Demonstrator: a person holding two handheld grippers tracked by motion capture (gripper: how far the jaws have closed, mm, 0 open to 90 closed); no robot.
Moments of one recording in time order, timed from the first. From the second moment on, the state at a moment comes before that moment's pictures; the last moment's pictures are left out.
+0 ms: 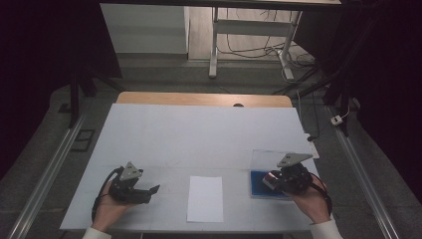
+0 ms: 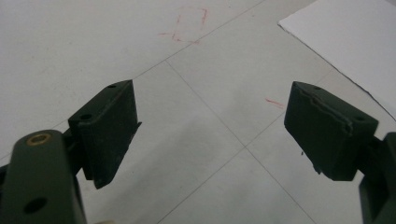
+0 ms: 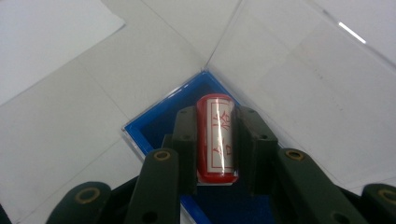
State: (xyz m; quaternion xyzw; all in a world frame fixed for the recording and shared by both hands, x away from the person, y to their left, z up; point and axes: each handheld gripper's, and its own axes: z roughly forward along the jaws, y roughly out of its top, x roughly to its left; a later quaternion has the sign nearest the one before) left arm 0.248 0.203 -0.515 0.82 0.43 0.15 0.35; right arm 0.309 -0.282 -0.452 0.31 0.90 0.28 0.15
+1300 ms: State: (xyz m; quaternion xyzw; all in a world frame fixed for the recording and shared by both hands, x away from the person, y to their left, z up) left arm 0.248 0.203 -0.514 0.82 0.43 0.15 0.35; right arm 0.314 -0.274 -0.469 0.31 0.91 0.24 0.15
